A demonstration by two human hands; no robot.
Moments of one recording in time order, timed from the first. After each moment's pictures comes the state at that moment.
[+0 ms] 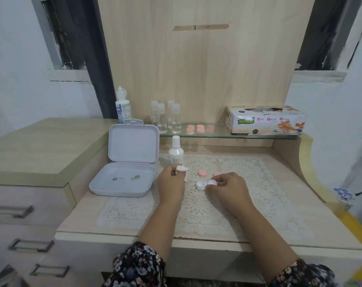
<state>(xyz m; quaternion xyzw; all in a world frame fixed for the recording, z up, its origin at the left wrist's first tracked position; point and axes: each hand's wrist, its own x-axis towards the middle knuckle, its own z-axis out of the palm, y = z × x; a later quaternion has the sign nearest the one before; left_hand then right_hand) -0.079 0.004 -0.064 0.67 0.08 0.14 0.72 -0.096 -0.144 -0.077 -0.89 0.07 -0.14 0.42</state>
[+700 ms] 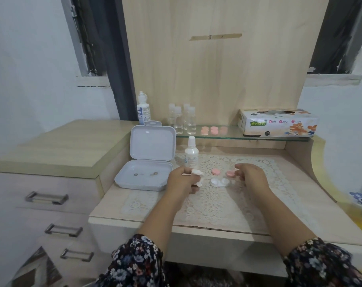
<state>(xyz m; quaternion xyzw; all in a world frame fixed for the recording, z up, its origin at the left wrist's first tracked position) -0.111 0.038 -0.042 0.70 0.05 -0.02 0.72 -0.101 -0.149 -0.045 -0.65 0.16 -0.11 0.73</state>
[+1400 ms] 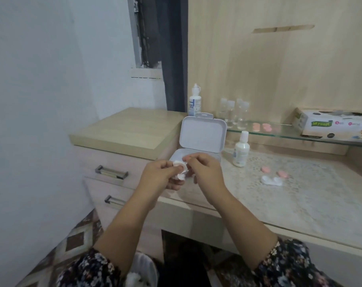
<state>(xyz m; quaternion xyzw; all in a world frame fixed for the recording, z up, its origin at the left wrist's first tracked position) -0.186 0.198 -0.017 0.71 0.07 0.09 0.70 -0.155 0.072 -0.018 -0.71 -0.12 -0.06 0.69</state>
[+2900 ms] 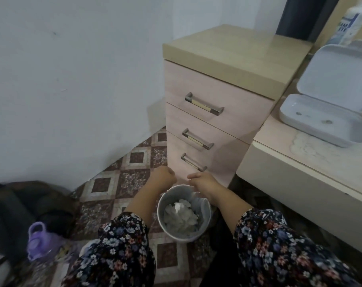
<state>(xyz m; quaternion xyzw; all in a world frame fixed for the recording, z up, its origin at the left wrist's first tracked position) -0.247 0.404 -0.229 0.84 0.33 -0.09 0.42 -0.186 0.270 -0.225 -0.77 -0.01 0.39 0.51</state>
